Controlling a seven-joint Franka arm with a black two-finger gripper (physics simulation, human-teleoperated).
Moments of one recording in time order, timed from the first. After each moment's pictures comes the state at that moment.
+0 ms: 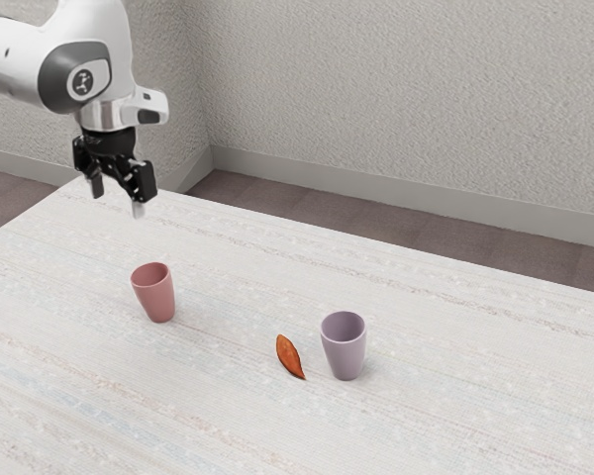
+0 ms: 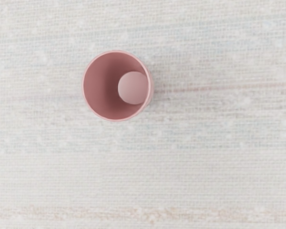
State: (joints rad) arm 0.04 -0.05 0.06 -1.85 0.15 1.73 0.10
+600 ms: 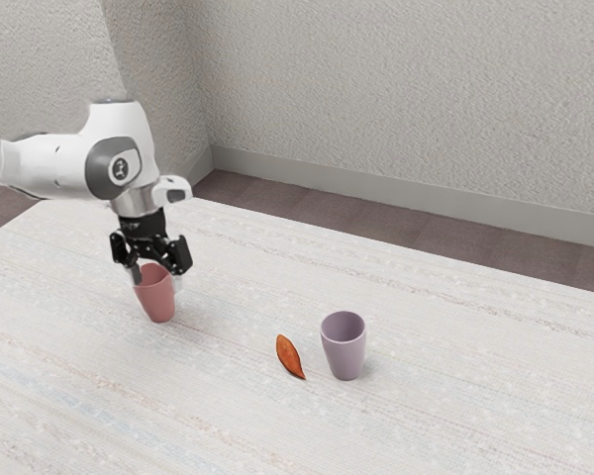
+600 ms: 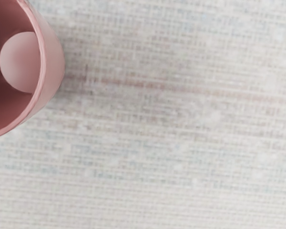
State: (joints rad) arm 0.09 0.14 0.05 -2.01 -0.07 2.01 0.06
